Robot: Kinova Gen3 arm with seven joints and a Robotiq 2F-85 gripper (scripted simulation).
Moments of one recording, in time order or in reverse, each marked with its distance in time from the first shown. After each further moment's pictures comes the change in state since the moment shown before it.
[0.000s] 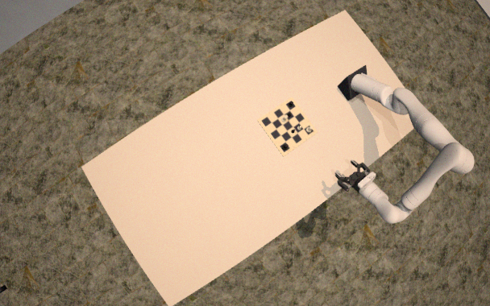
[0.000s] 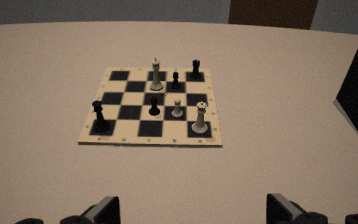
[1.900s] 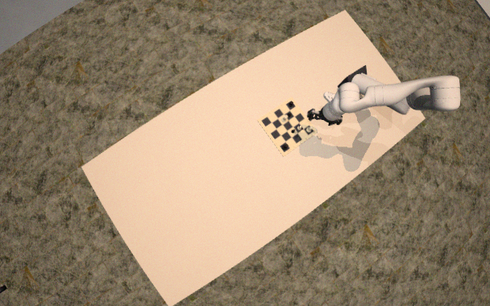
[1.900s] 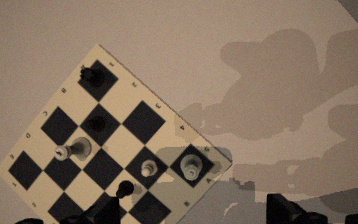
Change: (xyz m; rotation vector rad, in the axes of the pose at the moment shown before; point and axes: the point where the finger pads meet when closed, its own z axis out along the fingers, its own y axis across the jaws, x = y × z) arm 0.161 0.025 0.168 -0.277 -0.835 0.781
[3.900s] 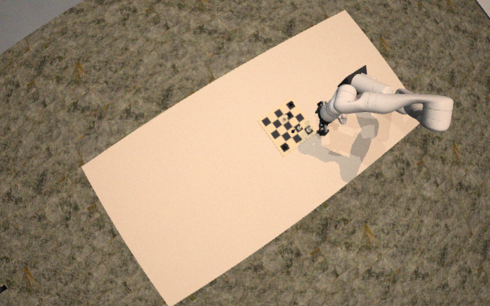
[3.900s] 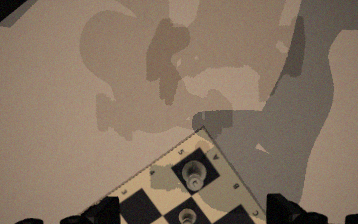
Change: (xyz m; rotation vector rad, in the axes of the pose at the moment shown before) arm 0.003 0.000 0.030 -0.013 0.000 1.352
